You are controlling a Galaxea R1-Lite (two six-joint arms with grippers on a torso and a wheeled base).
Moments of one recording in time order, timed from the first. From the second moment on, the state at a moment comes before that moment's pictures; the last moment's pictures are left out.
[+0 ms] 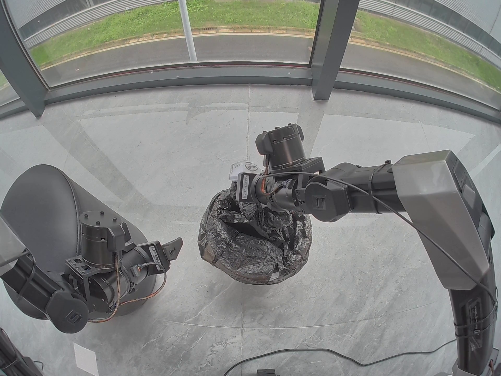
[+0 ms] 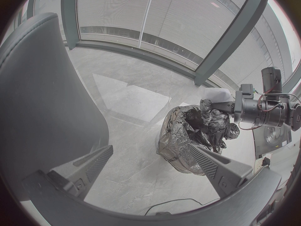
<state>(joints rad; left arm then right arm) -0.43 1.78 -0.45 -0.88 0.23 -0.46 0.67 2.39 -1.88 -0.03 -0.15 0.44</state>
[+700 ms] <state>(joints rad) -0.43 1.78 -0.45 -0.88 0.23 -0.46 0.67 2.42 -1.88 -0.04 -0.20 0.45</state>
